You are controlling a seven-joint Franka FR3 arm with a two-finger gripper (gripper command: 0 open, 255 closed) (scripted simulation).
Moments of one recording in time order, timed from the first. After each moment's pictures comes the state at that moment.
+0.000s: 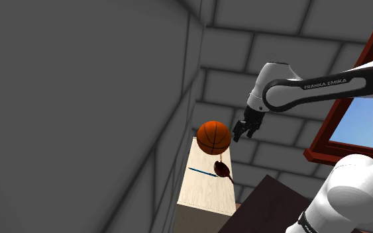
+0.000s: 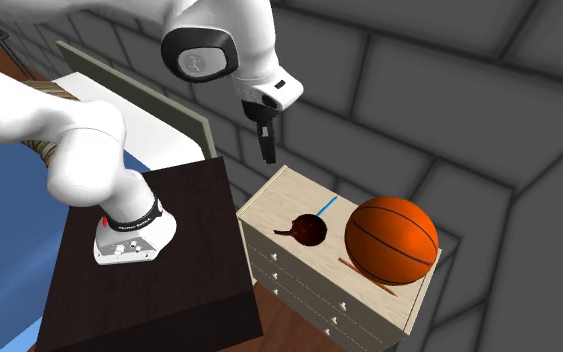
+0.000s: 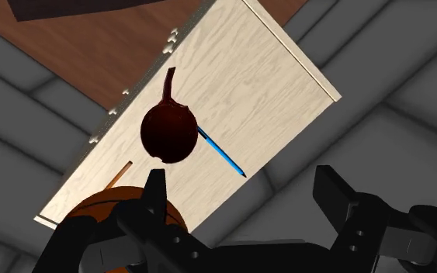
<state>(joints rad) -0.05 -0.66 -0.05 -2.73 0.01 2.18 0.09</state>
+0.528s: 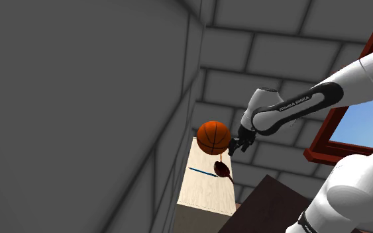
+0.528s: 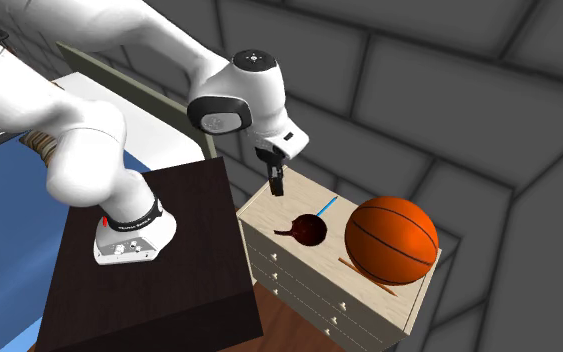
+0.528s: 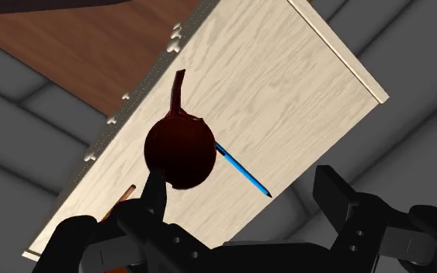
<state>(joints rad) -0.07 -0.41 -0.10 -2.84 0.02 2.55 0.05</state>
